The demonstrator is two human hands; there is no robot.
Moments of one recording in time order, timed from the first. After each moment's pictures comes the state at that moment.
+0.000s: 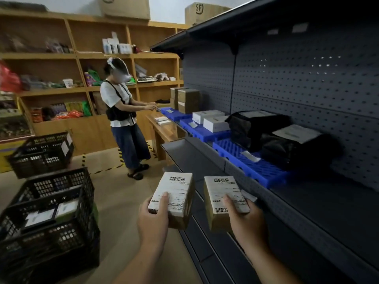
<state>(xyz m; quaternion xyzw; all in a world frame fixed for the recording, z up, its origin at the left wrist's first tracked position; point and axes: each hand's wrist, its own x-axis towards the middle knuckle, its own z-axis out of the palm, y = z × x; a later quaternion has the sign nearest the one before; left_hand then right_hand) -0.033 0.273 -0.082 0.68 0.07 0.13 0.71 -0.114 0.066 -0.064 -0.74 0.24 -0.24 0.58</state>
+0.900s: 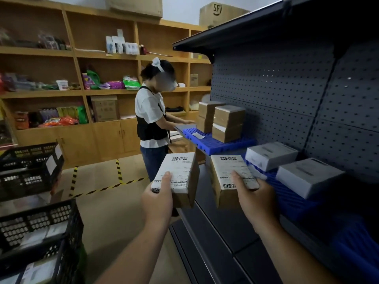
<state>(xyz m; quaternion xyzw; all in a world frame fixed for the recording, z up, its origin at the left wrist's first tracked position) 0.435 0.336 -0.018 0.65 0.09 0.13 0.75 0.361 0.127 0.006 -0.74 0.21 -0.31 0.55</state>
